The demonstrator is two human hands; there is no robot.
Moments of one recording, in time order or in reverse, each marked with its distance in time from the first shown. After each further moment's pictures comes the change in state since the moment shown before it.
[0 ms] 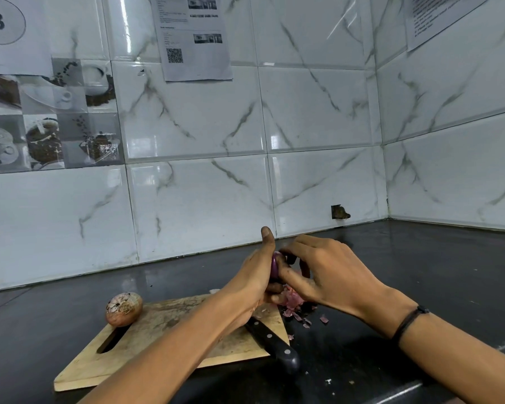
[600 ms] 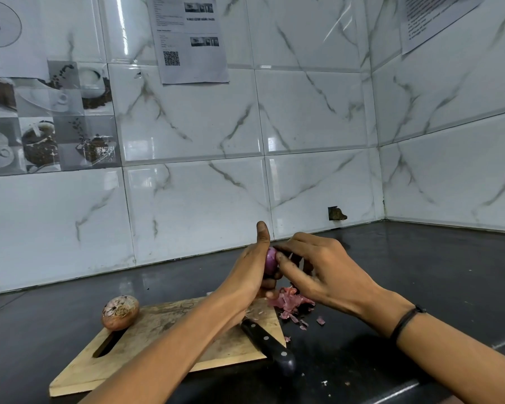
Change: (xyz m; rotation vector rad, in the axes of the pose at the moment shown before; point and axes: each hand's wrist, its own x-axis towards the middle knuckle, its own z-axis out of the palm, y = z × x) left_hand 0.000 0.002 -0.006 0.037 -0.011 0.157; right_hand 0.001 -0.002 -0.006 0.234 0.078 -0.036
